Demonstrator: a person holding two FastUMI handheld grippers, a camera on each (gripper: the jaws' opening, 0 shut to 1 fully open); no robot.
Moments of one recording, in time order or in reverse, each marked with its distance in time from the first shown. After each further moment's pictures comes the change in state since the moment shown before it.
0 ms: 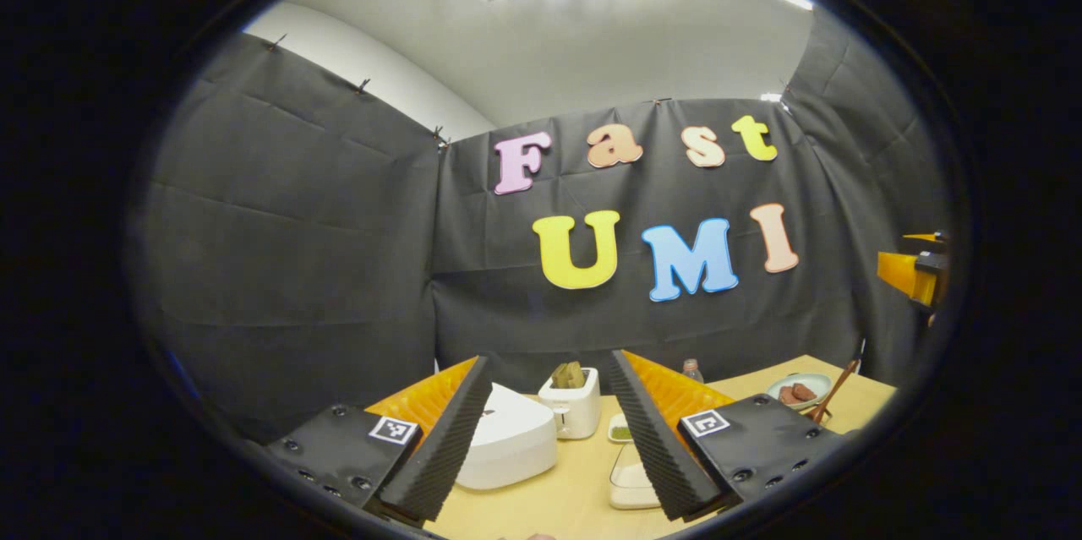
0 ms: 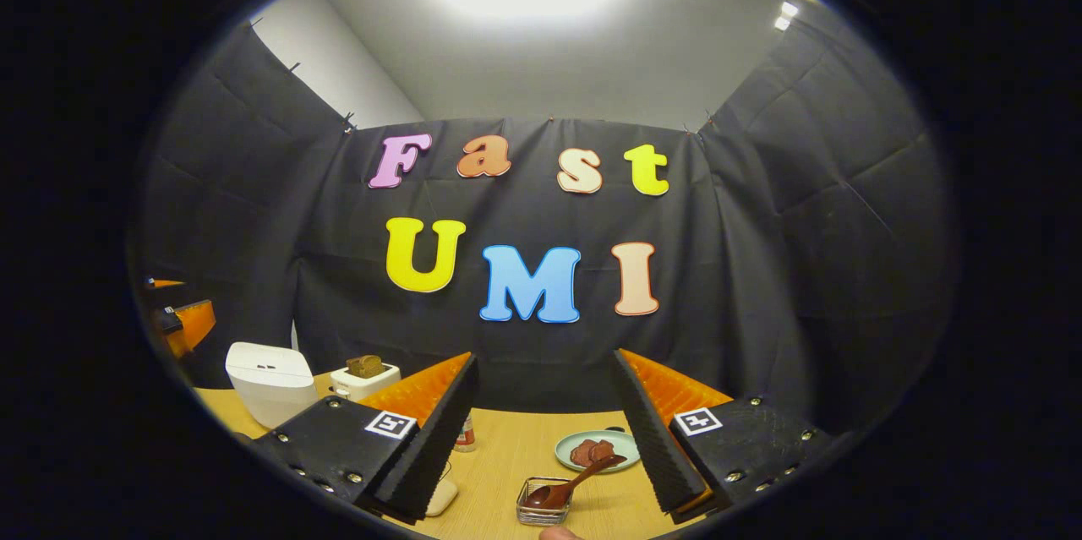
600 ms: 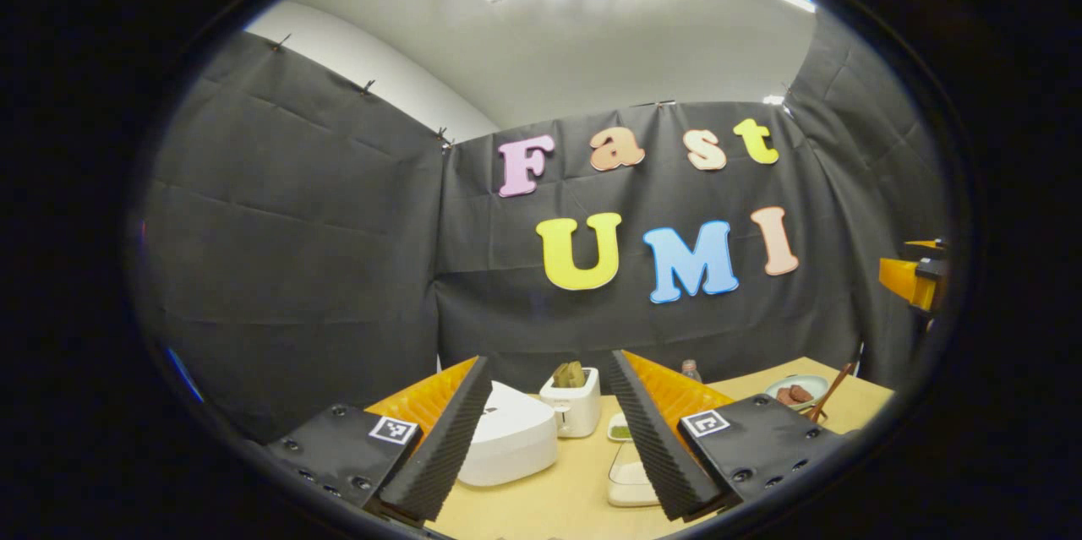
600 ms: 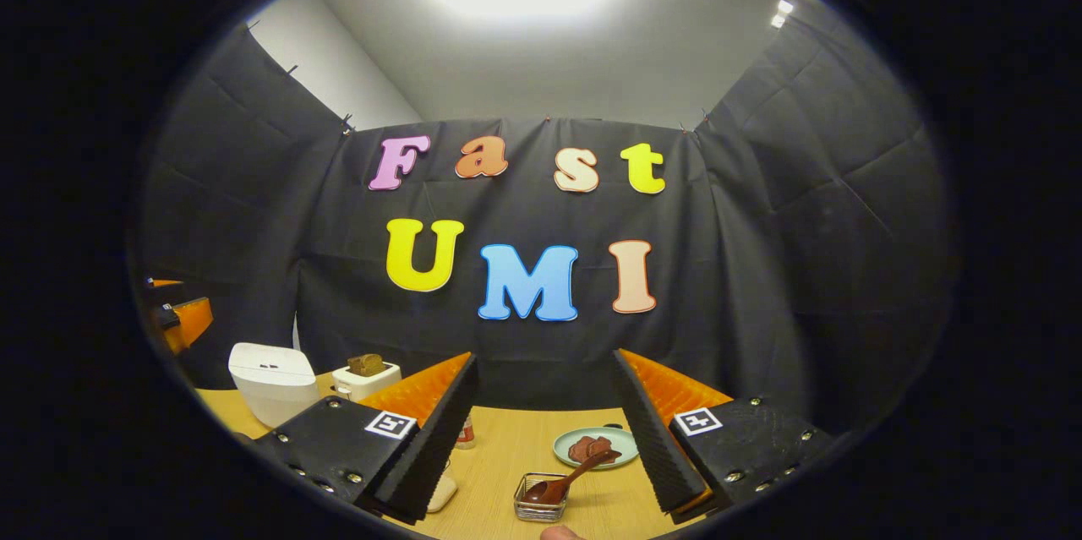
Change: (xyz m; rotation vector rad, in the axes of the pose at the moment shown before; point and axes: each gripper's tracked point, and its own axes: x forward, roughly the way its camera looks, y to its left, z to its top) left arm -0.016 0.001 0.007 0.005 -0.004 0.006; right arm -0.011 -0.006 -0.005 0.001 0.010 0.005
